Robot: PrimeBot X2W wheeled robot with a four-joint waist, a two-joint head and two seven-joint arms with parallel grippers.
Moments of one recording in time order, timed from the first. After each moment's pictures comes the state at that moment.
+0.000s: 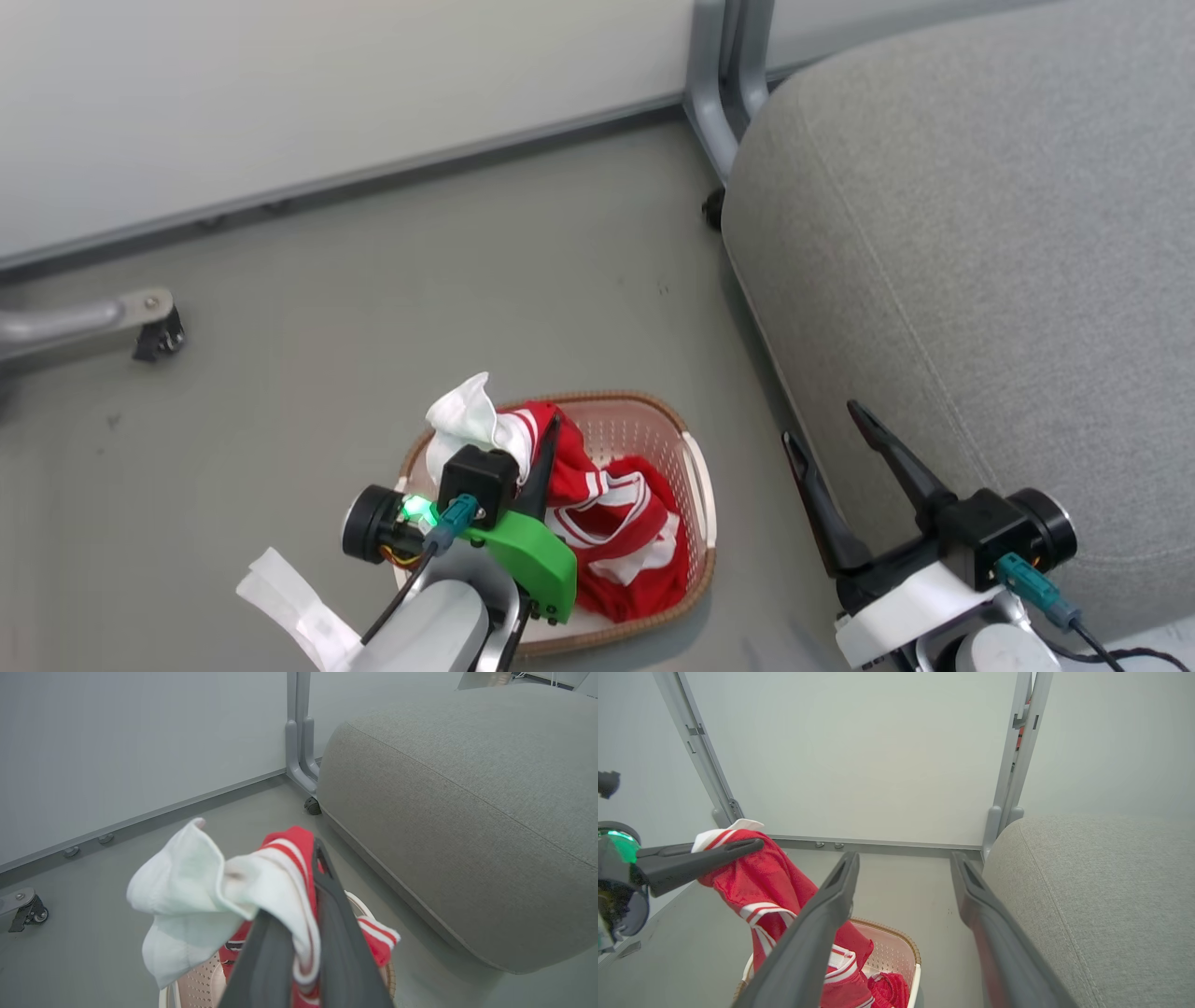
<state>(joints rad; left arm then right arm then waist) -0.42 0.12 -0.79 0.58 -0.52 0.15 -0.26 -0.06 -0.11 0.23 0.06 0.13 0.13 -0.26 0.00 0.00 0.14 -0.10</state>
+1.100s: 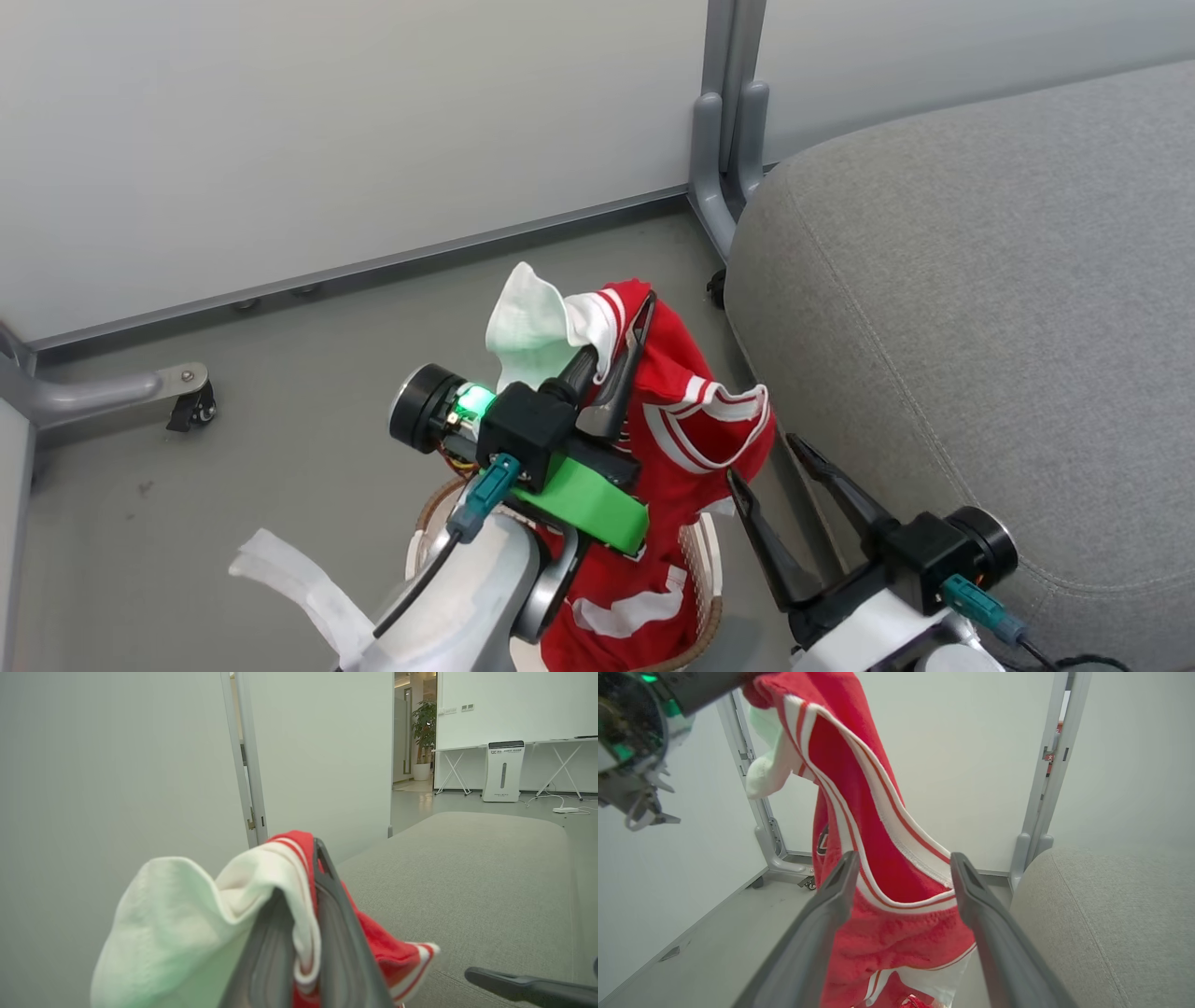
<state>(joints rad) -0.44 0.06 -0.68 0.24 -0.31 0.07 -0.26 -0.04 -0.10 0.33 0.08 0.15 0.13 -0.26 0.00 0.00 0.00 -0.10</state>
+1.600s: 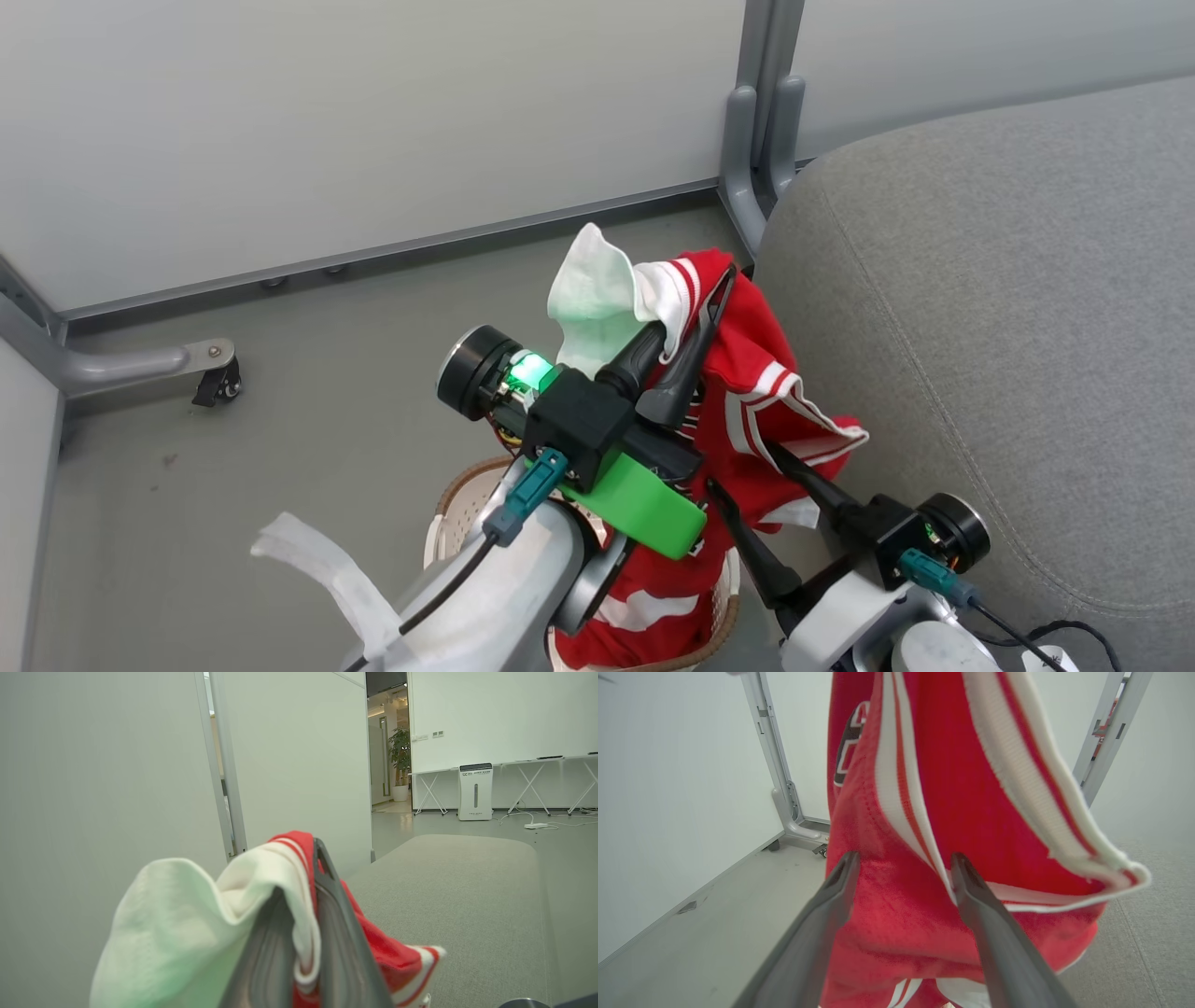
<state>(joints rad) -0.50 0.05 -0.77 0.13 -0.33 0.07 -0.24 -0.16 -0.12 0.41 0.26 0.17 0.13 -0.26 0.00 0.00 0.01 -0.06</state>
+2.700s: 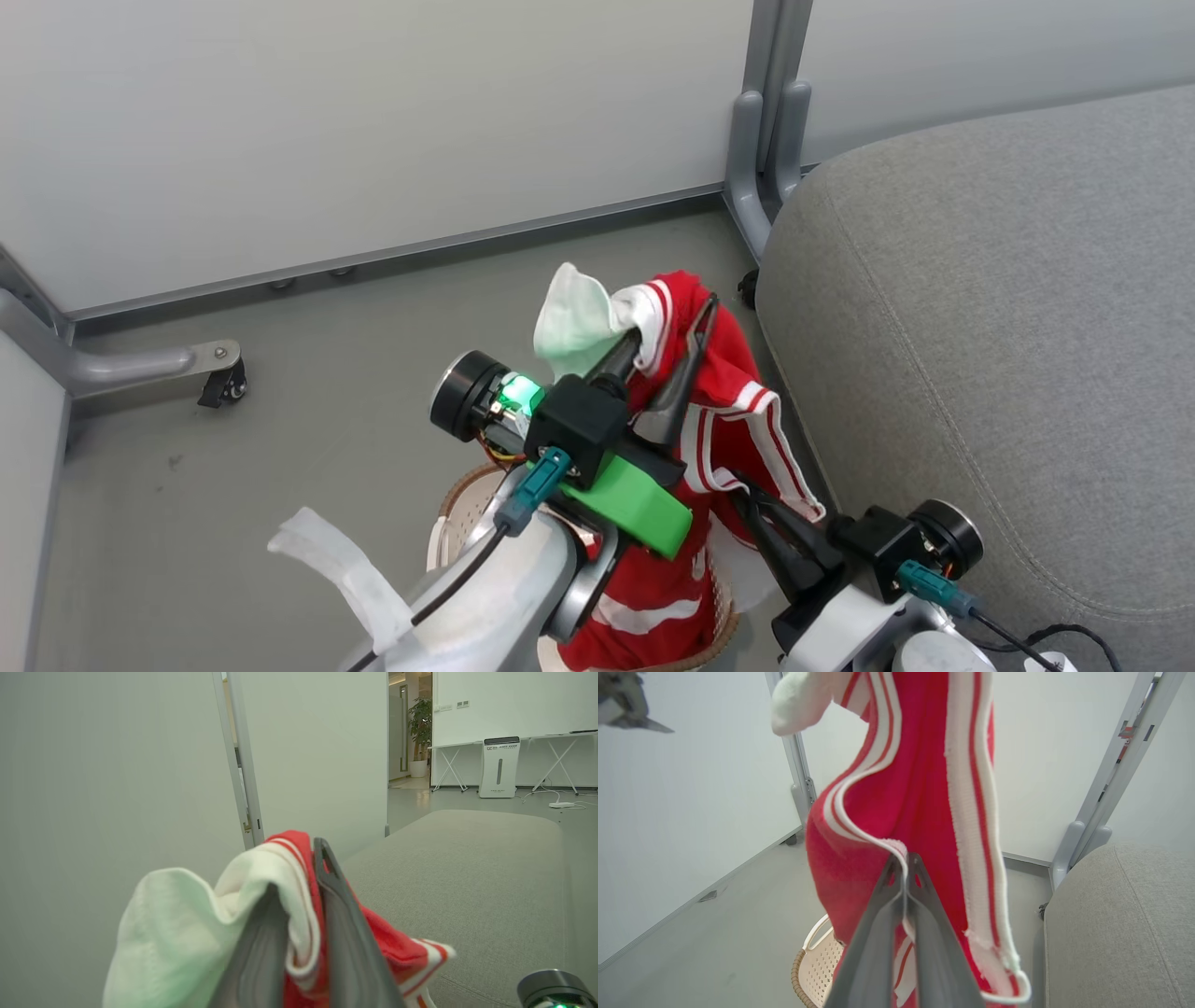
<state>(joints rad) -0.50 0.07 -0.80 0.20 -0.35 0.12 -0.22 -0.15 -0.16 0.48 0.24 0.21 0.13 -0.26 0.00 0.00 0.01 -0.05</state>
